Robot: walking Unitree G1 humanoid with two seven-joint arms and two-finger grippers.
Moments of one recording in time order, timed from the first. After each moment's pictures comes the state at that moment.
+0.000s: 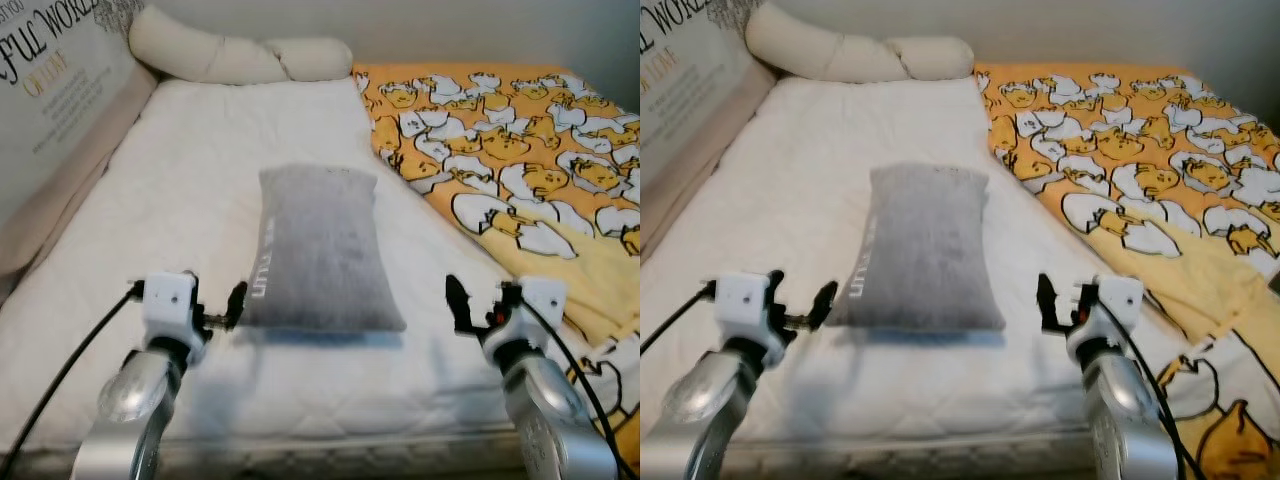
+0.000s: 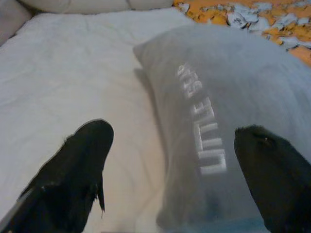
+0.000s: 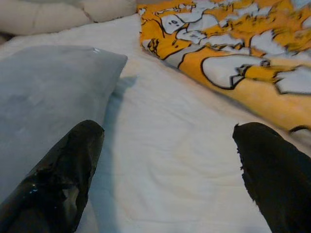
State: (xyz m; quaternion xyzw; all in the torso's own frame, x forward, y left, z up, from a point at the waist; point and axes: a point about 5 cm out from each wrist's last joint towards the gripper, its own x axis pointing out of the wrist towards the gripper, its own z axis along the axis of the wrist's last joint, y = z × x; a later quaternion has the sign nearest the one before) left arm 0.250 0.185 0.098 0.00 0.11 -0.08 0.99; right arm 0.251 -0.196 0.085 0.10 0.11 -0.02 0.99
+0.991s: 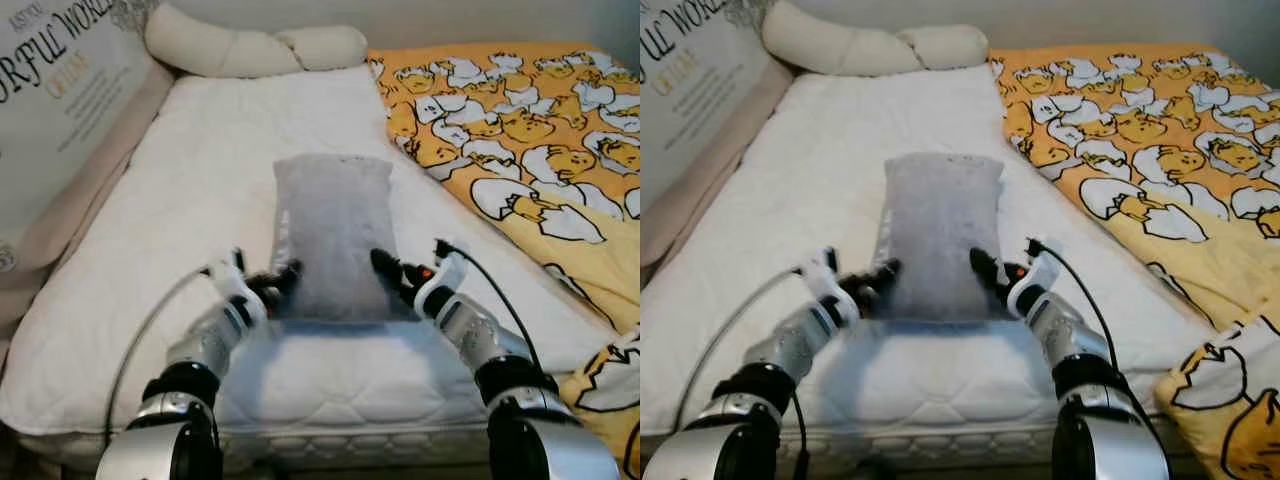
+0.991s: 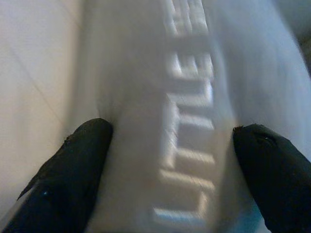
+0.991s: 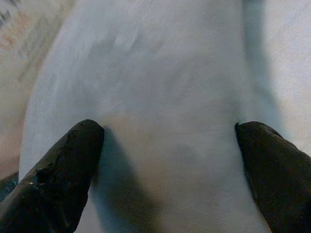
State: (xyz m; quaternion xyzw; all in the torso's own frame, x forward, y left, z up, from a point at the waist) left arm 0.317 0.130 0.030 -0.30 0.25 -0.18 0.90; right arm 0.329 -0.143 0.045 0.29 0.24 0.16 0.91
